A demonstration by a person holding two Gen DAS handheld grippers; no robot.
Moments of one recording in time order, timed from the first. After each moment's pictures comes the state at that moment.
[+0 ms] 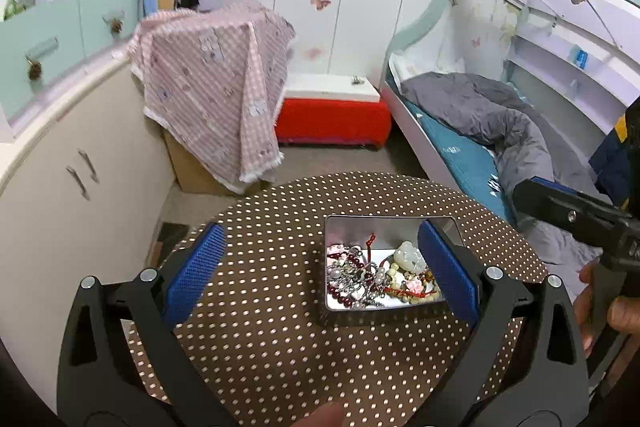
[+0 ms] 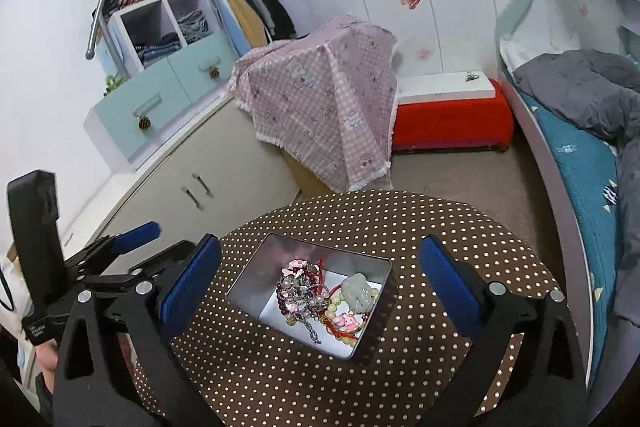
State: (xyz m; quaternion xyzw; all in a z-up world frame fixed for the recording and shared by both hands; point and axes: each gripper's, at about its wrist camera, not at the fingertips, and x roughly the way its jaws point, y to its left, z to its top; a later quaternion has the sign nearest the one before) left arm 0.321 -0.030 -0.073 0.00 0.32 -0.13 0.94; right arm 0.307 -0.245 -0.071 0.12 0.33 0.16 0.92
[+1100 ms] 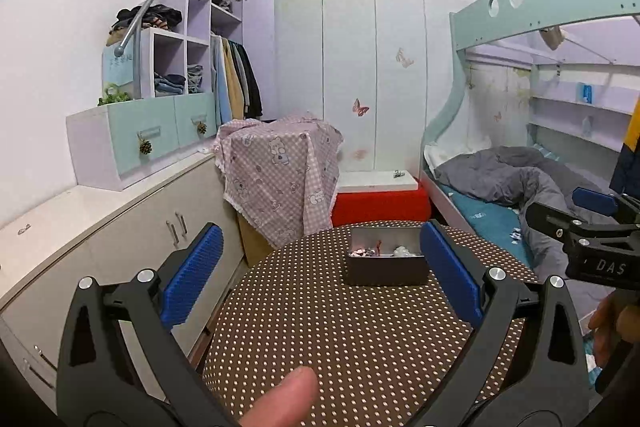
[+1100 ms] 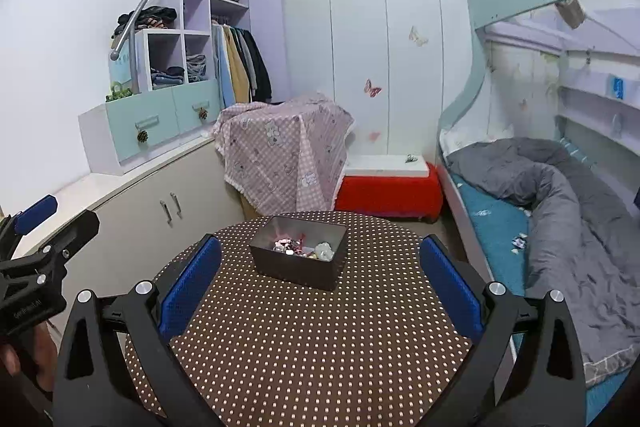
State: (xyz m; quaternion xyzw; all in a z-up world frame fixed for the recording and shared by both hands) left arm 0.065 -0.015 -0.011 0.03 0.13 -0.04 0.99; right arm 0.080 -0.213 -0.024 0.02 0.19 0.06 0.98
